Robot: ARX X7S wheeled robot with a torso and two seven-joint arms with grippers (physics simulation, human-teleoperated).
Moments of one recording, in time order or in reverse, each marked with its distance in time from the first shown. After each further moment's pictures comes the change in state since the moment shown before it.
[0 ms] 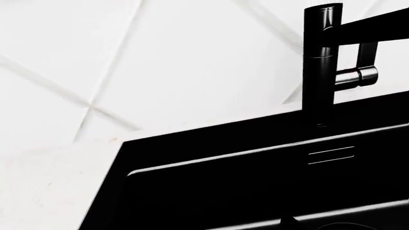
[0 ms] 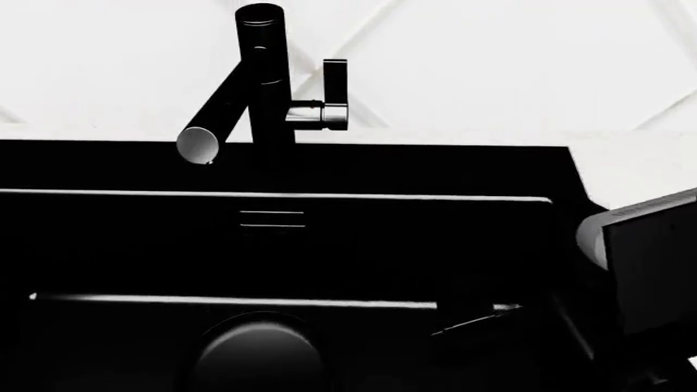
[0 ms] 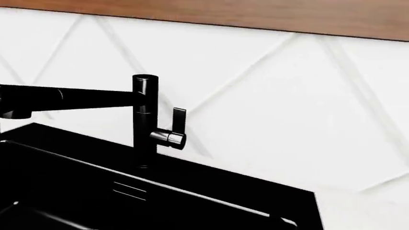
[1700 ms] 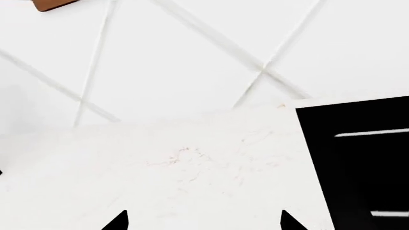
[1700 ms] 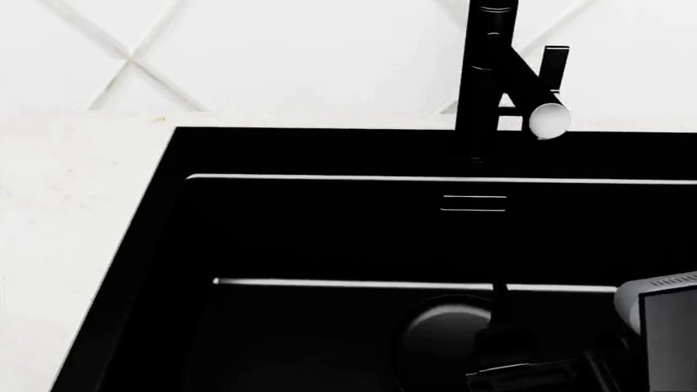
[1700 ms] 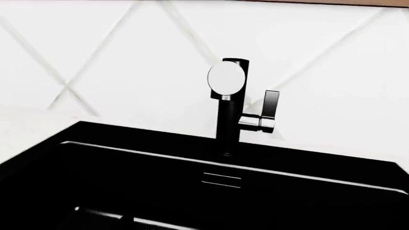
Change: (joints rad) left arm -0.016 0.028 0.013 0.021 0.076 -0.070 -0.189; right arm -0.270 0.024 0.080 -0.012 -0.077 -0.139 0.061
